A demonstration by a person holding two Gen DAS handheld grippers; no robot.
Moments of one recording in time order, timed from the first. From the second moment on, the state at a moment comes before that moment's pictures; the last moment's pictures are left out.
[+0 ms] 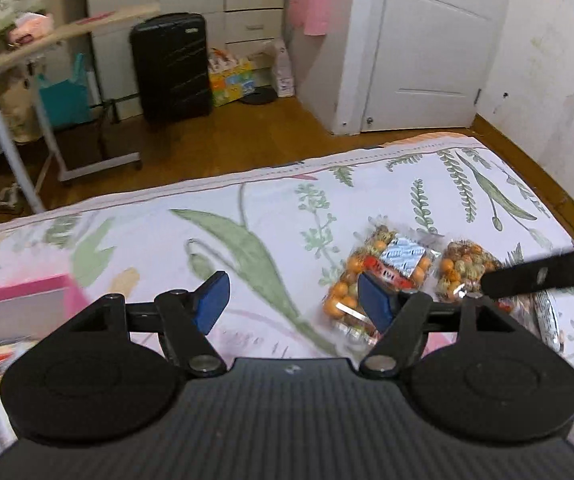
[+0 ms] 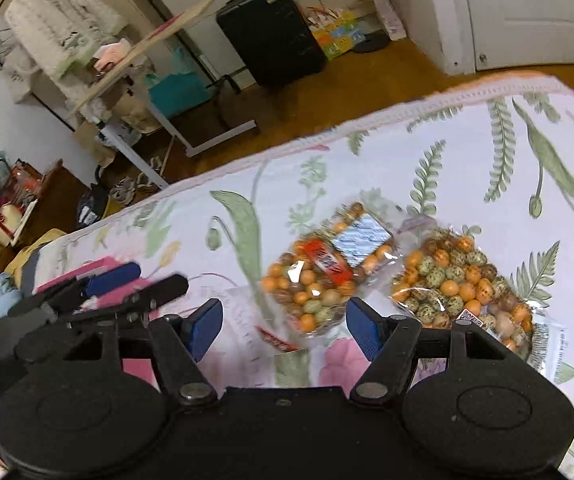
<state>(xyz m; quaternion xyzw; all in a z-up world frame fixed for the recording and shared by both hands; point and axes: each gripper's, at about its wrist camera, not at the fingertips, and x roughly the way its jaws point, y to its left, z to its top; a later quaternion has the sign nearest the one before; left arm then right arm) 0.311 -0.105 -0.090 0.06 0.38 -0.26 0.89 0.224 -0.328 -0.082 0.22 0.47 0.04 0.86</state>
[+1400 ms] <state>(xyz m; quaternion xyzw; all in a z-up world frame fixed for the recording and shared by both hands) 0.361 -0.132 -0.203 -0.13 0.62 -0.35 0.70 0.251 -0.283 -0.162 -0.03 0.50 0.13 0.86</state>
